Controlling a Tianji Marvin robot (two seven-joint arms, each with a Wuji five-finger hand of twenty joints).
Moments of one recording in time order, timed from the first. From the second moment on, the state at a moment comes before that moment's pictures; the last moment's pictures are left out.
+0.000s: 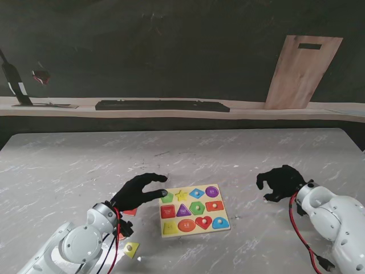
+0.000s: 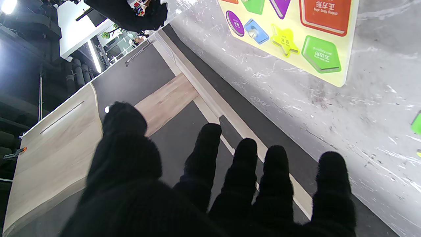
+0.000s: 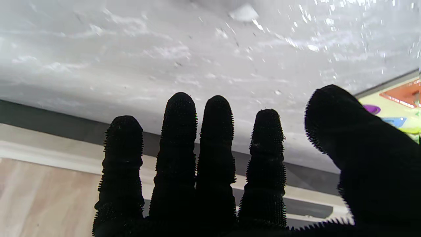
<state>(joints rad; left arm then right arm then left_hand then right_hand) 1.64 -1.11 -1.18 -1.70 0.33 -0.11 -0.05 -1.48 -1.00 1.49 -1.36 -1.21 -0.43 0.07 0.83 -0.19 -0.01 -0.09 0.56 0.18 0.29 0.35 0.44 0.27 0.24 0.38 0.29 0.23 0.25 0.48 0.01 0.46 0.65 0.45 0.31 -0.73 1.10 -0.11 0.53 -0.27 0.93 0.53 0.87 -0.04 0.93 0.44 0.83 0.02 0.95 0.70 0.37 0.27 1.23 0.64</state>
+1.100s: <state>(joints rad) 1.63 -1.12 -1.17 -1.69 0.32 -0.09 -0.05 -1.52 -0.94 1.59 -1.22 -1.44 -0.24 0.04 0.83 -0.19 -0.01 -0.09 0.56 0.18 0.29 0.35 0.44 0.27 0.24 0.38 0.29 0.23 0.25 0.48 0.01 0.46 0.65 0.45 0.28 -0.57 0.97 -0.18 0.72 -0.26 1.05 0.39 0.99 -0.06 1.00 0.45 0.89 0.03 1.04 0.76 0.38 0.26 1.23 0.69</state>
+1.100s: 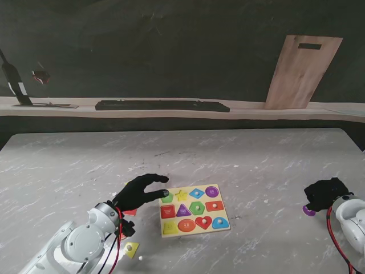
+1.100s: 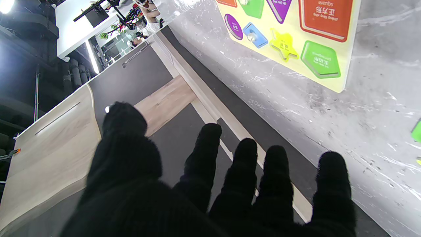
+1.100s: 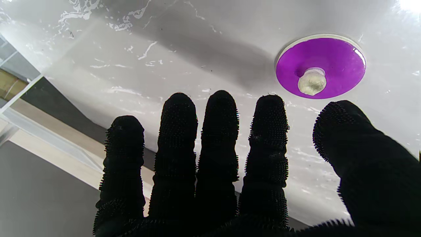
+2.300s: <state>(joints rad) 1.62 -1.12 -1.16 -1.68 0.32 -0.09 -0.06 -1.51 -0.95 1.55 -1.18 -1.36 -0.18 0.02 0.83 -0.19 -0.01 -0.09 0.56 0.18 0.29 0.35 0.44 0.27 0.24 0.38 0.29 0.23 0.25 0.48 0.01 0.46 0.65 0.45 0.39 -0.67 1.06 -0.23 0.79 -0.22 1.15 0.30 1.10 -0.05 1.01 0.45 0.97 0.03 1.08 0.76 0.43 0.26 1.25 0.69</state>
